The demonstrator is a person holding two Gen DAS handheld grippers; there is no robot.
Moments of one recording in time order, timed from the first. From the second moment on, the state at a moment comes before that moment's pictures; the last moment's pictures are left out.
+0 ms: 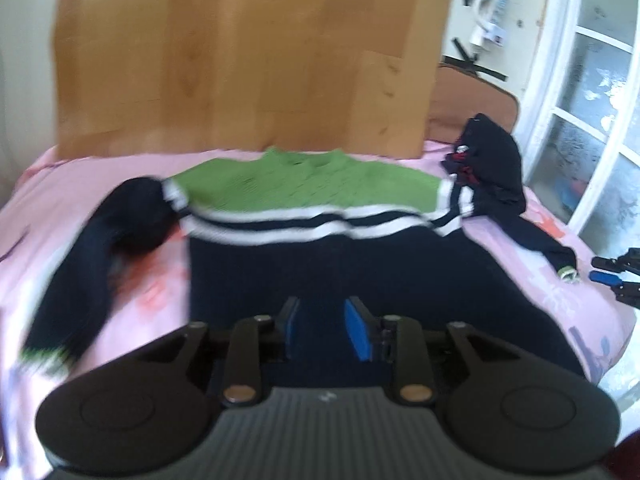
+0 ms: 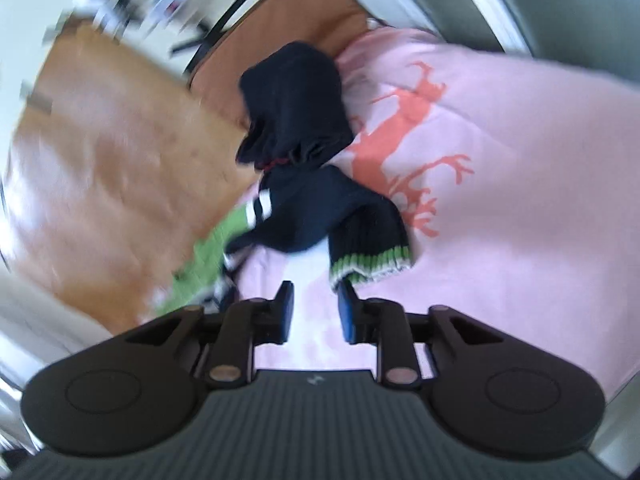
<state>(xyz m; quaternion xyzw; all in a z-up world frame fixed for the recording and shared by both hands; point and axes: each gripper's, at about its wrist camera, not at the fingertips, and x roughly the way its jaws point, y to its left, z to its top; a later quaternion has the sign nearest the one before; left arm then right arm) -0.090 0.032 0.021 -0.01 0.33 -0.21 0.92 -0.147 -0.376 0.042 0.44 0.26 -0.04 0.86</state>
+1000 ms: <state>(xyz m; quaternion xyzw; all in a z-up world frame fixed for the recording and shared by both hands) 0.084 0.052 -0.037 -0.14 0.35 -0.17 0.91 0.052 -0.190 0.171 0.04 0.10 0.09 0.99</state>
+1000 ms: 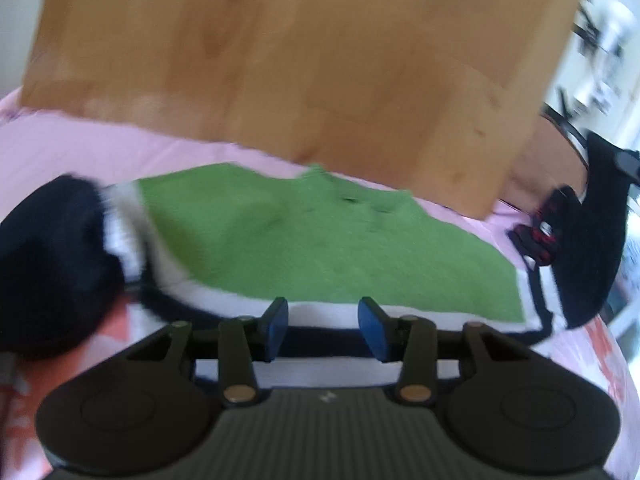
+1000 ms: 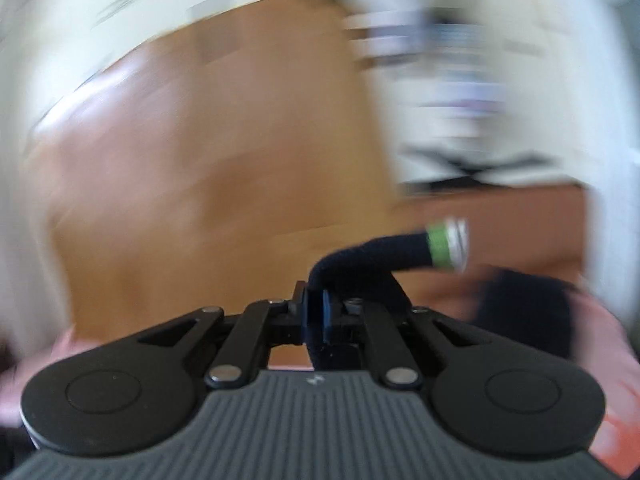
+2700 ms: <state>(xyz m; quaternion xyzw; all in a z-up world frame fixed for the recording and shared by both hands) 0.002 0.139 0.052 -0.18 0.22 -0.04 0.96 0.066 -0.160 0.086 0.05 0.27 0.17 0.95</state>
